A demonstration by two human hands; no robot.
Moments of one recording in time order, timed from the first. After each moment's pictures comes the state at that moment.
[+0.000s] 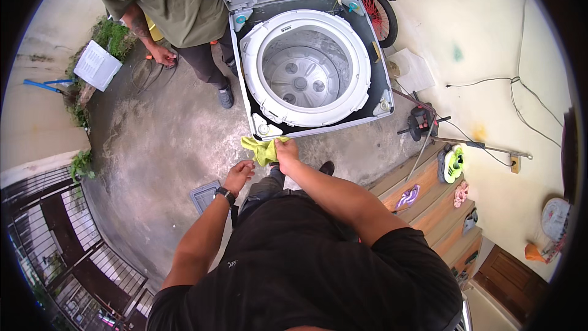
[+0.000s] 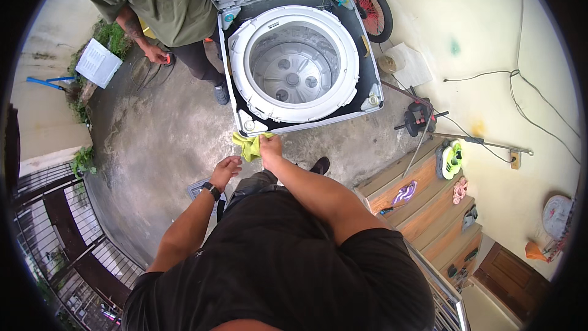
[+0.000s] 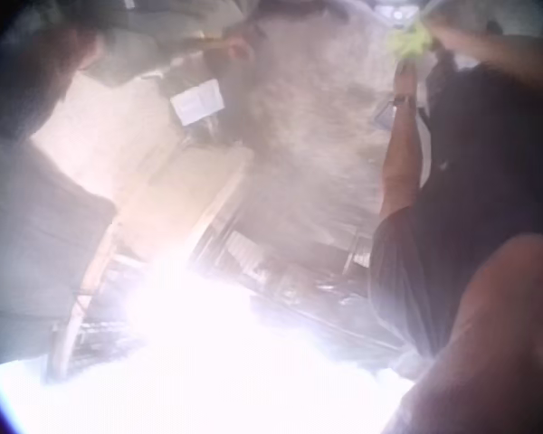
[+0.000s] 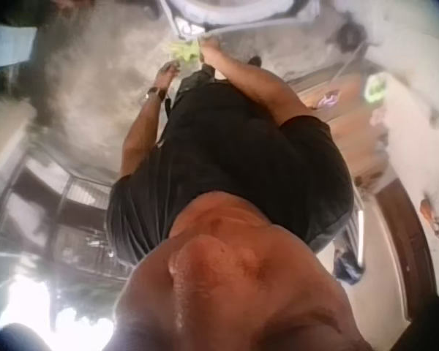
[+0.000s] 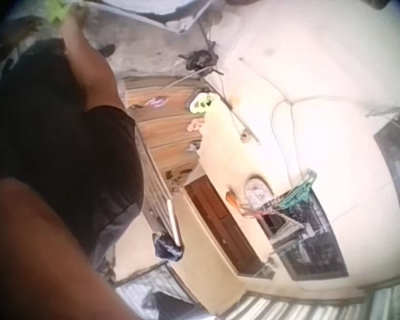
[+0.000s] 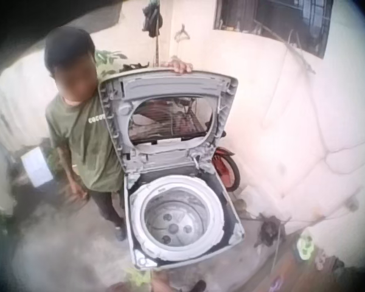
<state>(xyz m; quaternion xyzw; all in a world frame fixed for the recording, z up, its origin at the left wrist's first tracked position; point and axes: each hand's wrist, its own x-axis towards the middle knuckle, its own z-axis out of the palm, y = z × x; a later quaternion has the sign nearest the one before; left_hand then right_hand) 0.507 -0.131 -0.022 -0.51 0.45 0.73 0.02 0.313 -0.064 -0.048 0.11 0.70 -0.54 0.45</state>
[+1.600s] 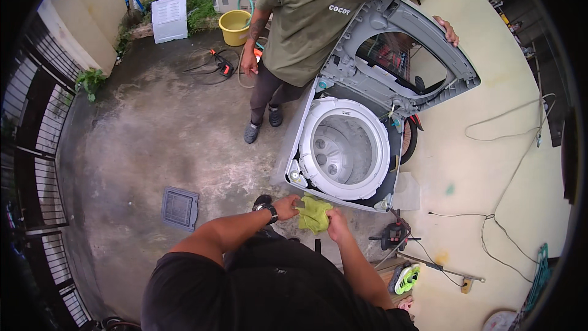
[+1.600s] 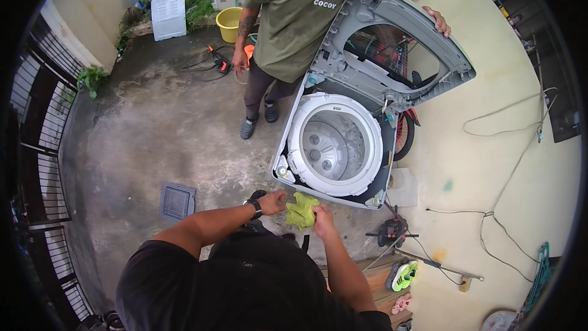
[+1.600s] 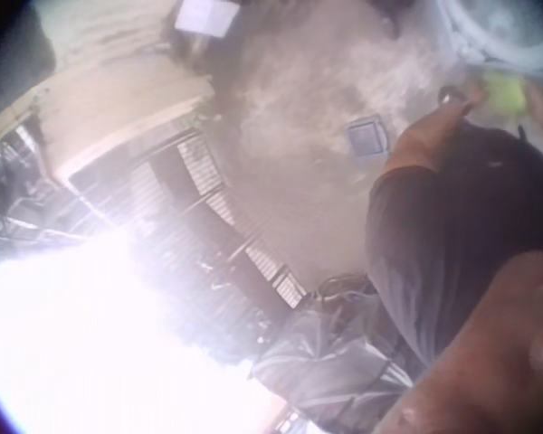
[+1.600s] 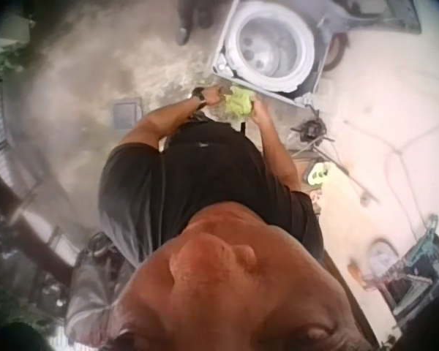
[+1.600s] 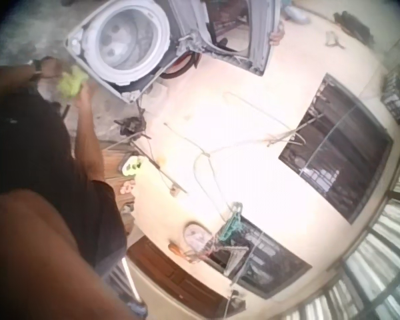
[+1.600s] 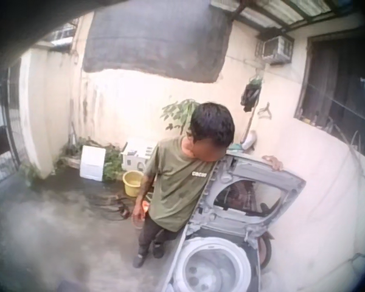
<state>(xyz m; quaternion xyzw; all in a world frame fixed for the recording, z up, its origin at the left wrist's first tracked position) 0.410 -0.083 -0.024 -0.36 0.70 0.61 0.00 0.198 0.045 0.048 -0.01 0.64 -0.50 0.59</state>
